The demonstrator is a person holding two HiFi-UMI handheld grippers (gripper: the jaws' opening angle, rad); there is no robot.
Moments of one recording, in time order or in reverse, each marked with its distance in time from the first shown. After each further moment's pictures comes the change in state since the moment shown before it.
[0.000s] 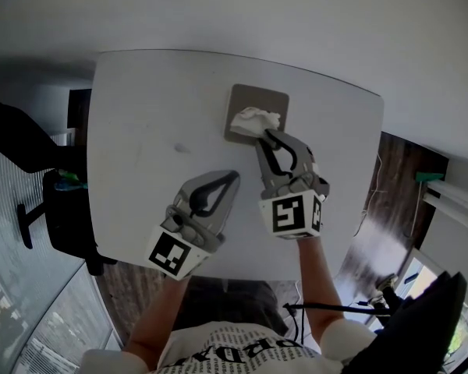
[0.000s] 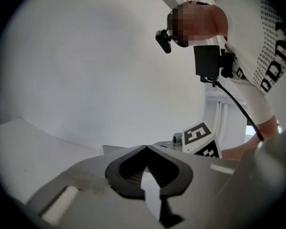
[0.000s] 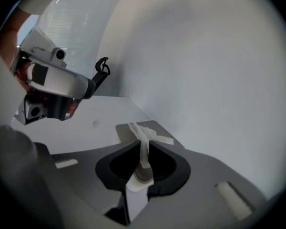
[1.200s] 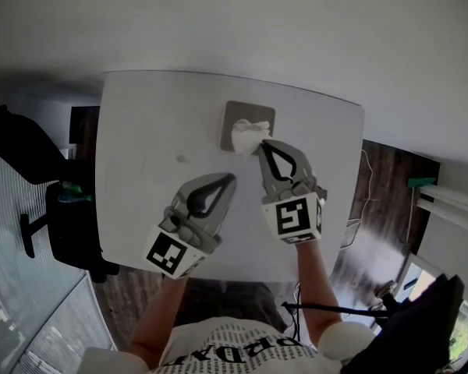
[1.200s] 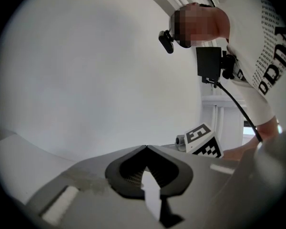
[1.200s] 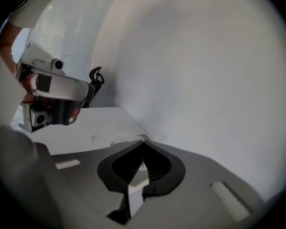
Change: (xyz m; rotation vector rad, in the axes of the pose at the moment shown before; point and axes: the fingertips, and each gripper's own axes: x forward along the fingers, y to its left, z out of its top) left arm 0.001 -0.014 0.052 0.028 -0.062 -0.040; right arm -0.031 -0.026 0.037 0.066 -0.043 -0.028
